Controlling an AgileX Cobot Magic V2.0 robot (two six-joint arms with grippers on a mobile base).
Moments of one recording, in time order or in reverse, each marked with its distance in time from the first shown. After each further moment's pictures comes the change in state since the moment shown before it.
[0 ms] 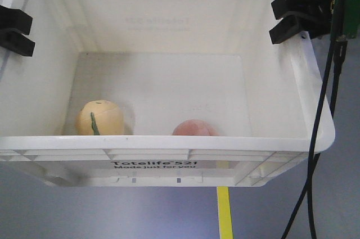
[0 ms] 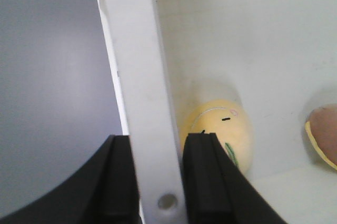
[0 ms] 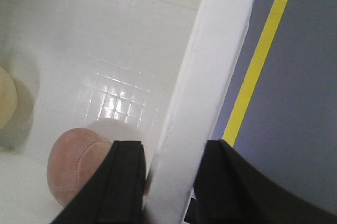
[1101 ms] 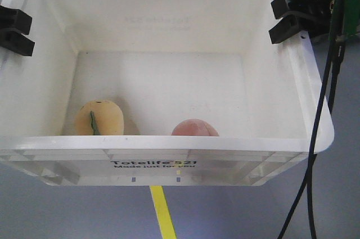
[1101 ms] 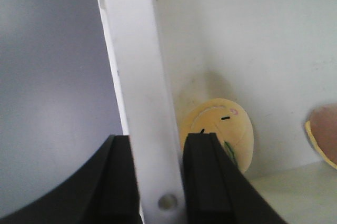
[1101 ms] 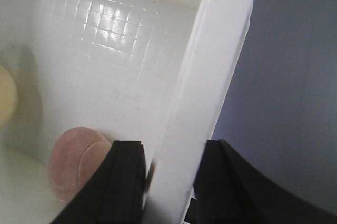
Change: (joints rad) left arm 0.000 0.000 0.000 0.003 0.000 0.001; right arm 0.000 0.000 0.000 0.002 0.000 0.000
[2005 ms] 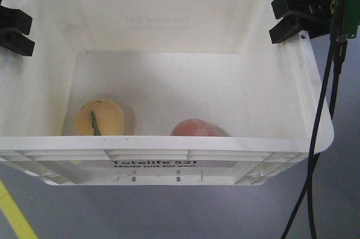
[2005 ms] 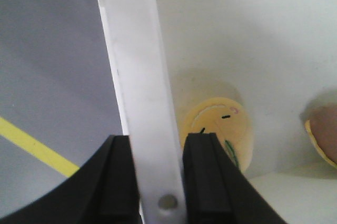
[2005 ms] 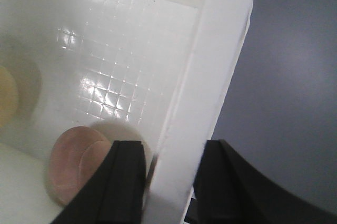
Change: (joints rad) left arm 0.000 0.000 0.000 0.000 -0.001 0.000; right arm 0.000 0.000 0.000 0.001 -0.001 0.000
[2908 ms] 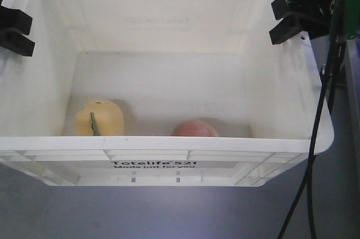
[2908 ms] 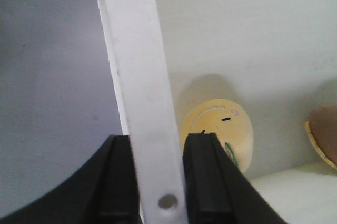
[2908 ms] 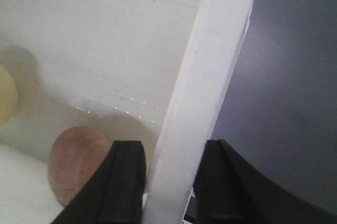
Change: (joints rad) left arm 0.000 0.000 0.000 -0.001 0.001 0.001; right arm 0.000 0.000 0.000 -0.001 0.004 0.000
